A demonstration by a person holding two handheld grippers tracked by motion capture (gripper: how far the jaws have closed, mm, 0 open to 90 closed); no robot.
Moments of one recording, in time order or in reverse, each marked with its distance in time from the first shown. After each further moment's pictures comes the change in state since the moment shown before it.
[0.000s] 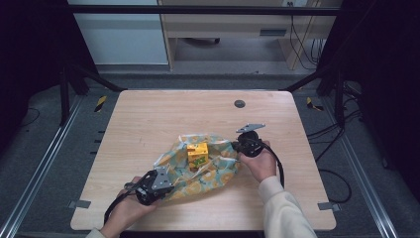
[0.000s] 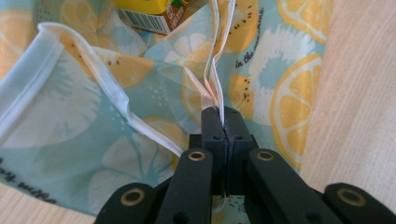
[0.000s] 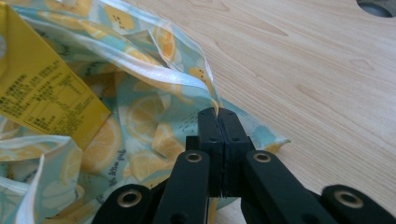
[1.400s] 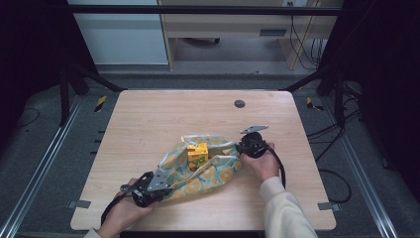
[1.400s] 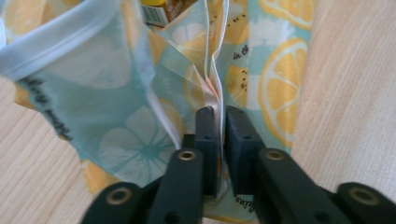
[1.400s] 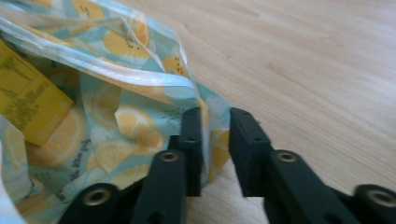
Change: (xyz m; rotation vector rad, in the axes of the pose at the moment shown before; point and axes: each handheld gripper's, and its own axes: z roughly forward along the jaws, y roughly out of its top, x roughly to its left) left arm 0.002 -0.009 -0.006 -0.018 -0.004 -0.018; right arm -0.011 -0.011 0.002 0.023 -0.071 0.032
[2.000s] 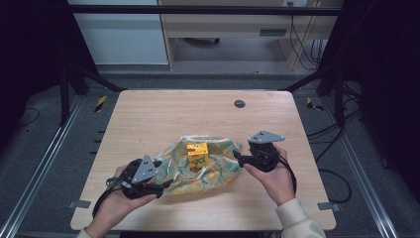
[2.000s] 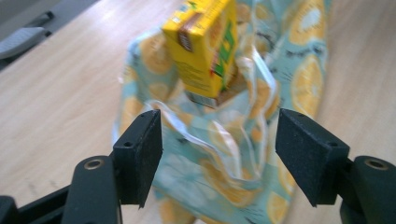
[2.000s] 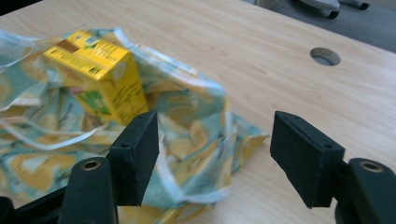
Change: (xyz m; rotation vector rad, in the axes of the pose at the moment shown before) left arm 0.014 0.032 -0.051 -0.205 0.125 -0.054; right arm 0.037 -0.005 -0.089 -0.191 0.023 -0.070
